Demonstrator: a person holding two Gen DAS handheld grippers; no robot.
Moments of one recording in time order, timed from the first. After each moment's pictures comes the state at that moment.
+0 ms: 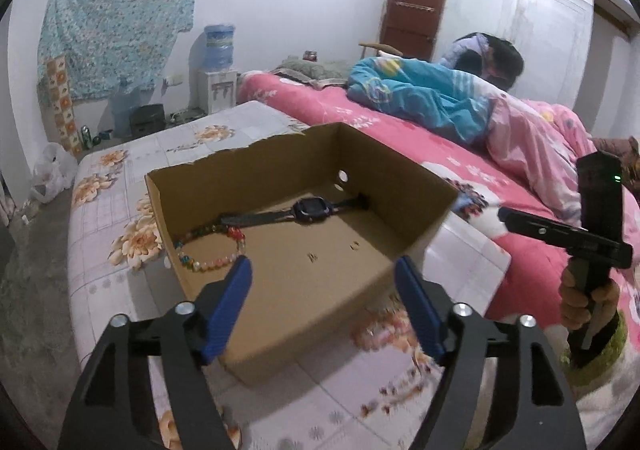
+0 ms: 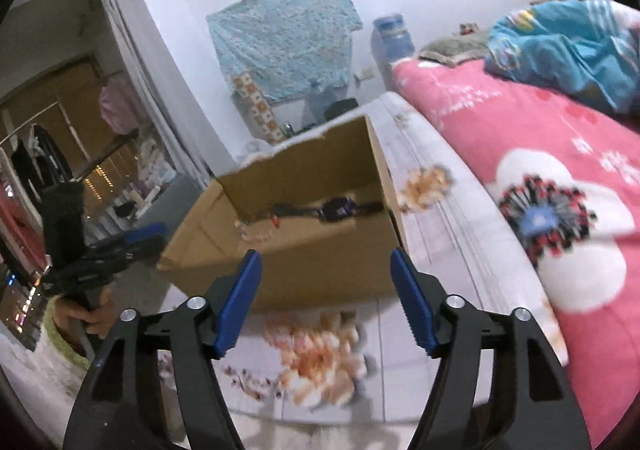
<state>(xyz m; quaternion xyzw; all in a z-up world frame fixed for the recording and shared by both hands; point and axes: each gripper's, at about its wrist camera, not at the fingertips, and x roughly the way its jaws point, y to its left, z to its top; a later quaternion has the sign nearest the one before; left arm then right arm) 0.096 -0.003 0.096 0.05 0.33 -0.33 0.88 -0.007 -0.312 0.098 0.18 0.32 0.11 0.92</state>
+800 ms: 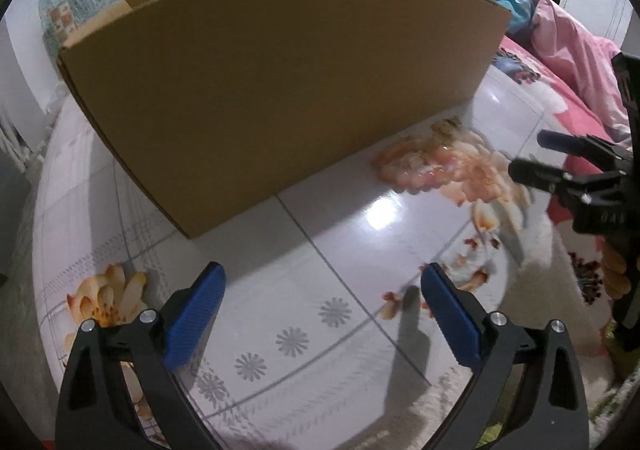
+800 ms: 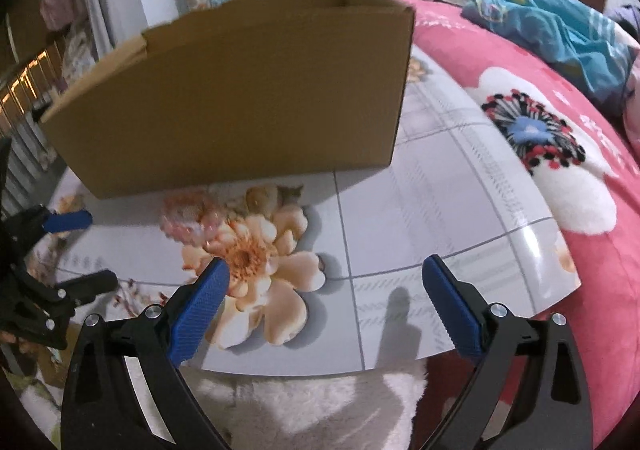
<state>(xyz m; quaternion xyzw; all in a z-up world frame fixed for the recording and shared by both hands) 0.072 -0.032 -0.035 0.11 0.47 -0.25 0.84 0.005 -0.251 0.008 0.02 0.46 0.00 0.89</state>
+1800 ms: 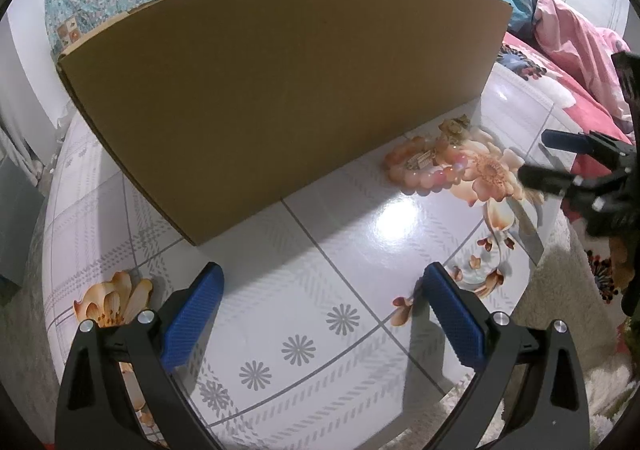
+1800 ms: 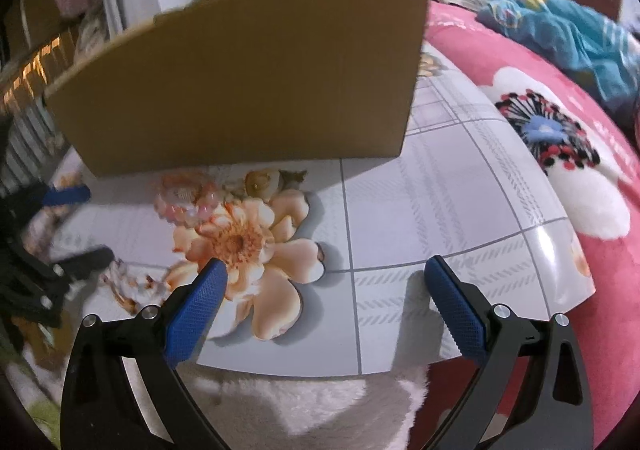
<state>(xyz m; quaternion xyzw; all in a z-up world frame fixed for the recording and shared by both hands) 0.071 -0.040 -0.039 0.13 0.45 -0.24 0.85 -0.005 -0.262 0.003 0.04 0.44 0.03 0.89</state>
